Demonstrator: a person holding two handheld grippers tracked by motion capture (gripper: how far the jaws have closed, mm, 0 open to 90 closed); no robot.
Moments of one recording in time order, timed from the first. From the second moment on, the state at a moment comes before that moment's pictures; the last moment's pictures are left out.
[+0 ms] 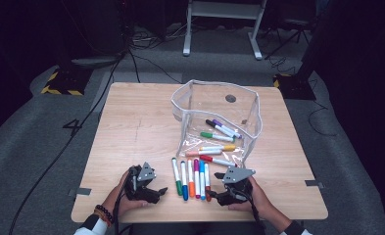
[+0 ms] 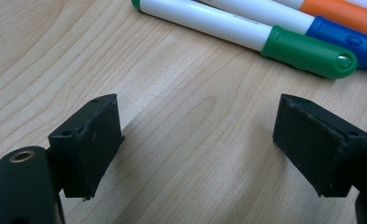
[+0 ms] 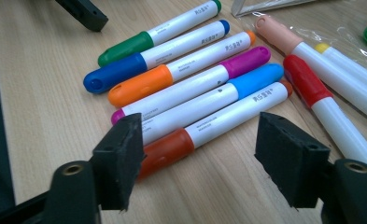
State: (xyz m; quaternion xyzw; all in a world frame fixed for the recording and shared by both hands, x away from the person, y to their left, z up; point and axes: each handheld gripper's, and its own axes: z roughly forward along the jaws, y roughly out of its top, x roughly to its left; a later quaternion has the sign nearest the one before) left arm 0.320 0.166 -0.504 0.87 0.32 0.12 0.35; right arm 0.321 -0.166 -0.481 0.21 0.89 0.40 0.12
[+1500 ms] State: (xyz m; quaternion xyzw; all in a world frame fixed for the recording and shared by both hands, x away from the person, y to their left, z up) left arm 0.320 0.166 -0.504 0.87 0.31 0.12 0.35; right arm 0.344 -0.265 -0.487 0.25 0.89 0.36 0.11
